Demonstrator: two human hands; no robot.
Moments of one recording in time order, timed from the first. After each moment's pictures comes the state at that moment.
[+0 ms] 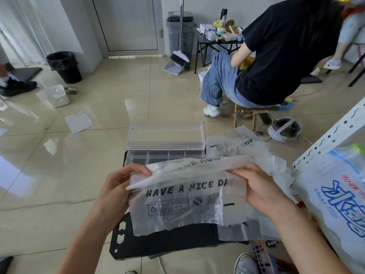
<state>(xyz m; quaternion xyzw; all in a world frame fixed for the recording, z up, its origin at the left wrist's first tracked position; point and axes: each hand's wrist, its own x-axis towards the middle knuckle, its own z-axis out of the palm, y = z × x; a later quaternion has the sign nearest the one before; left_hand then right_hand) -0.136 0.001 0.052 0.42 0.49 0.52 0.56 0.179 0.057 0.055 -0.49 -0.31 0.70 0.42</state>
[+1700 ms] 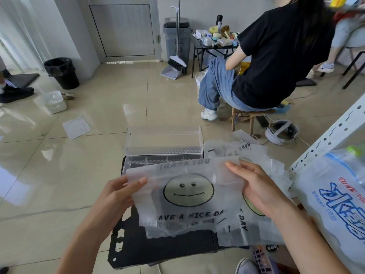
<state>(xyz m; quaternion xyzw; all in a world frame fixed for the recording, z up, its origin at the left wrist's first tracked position) -0.137 0.001 0.056 0.38 0.53 0.49 0.58 0.184 0.059 0.060 -0.48 -0.39 0.67 0.42</state>
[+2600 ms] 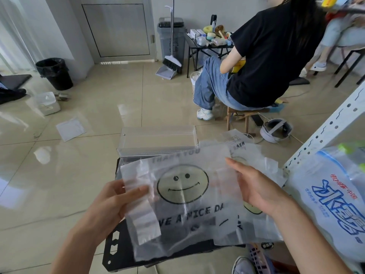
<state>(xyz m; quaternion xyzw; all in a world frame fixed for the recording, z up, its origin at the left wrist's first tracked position) -0.134 0.003 0.058 0.37 0.54 0.44 0.61 0.200 0.061 0.063 -0.45 -0.39 0.73 0.34</state>
